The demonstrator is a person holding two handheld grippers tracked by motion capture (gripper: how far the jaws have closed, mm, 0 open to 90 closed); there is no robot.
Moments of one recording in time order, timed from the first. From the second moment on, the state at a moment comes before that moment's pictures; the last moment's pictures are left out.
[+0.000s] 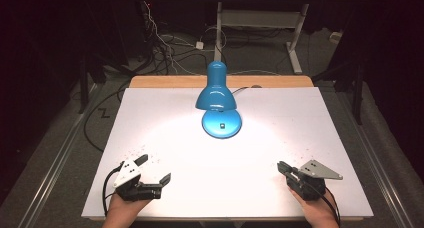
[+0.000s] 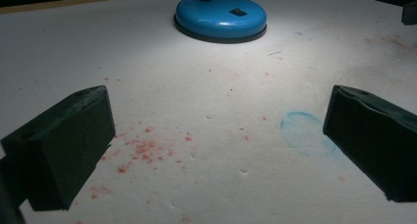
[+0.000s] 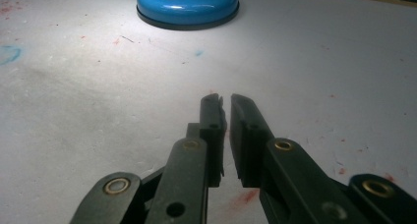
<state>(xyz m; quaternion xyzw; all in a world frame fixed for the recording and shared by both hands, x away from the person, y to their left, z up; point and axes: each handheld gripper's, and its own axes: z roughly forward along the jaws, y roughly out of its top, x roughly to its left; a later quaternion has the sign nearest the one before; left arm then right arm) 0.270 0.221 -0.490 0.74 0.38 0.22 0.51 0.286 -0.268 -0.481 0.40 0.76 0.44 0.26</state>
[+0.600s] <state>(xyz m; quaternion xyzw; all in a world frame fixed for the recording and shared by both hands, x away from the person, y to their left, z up) 0.271 0.219 -0.491 0.74 0.38 0.21 0.52 0.296 -0.250 -0.479 0.38 0.77 0.44 0.25</state>
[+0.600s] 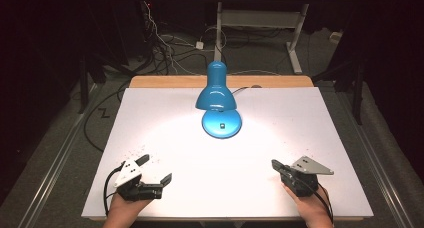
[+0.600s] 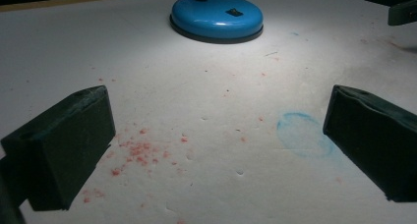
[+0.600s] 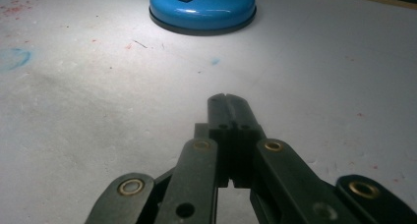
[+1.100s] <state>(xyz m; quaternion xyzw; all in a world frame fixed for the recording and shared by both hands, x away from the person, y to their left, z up) 0.271 0.219 -0.490 0.74 0.37 0.22 0.52 0.296 -0.224 -0.480 0.35 0.79 0.45 0.23</state>
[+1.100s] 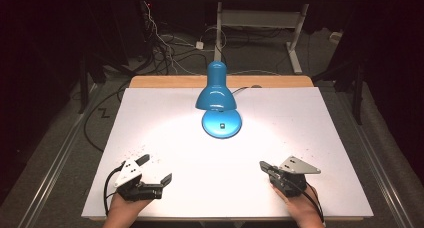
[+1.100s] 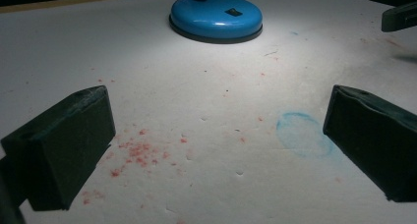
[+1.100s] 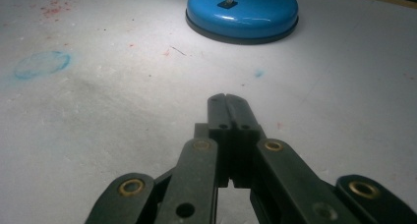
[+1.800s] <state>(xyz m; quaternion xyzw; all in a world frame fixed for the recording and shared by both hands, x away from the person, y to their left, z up) 0.272 0.216 -0.490 0.75 0.36 0.22 0.51 0.291 -0.193 -0.480 0.31 0.80 0.47 0.21</state>
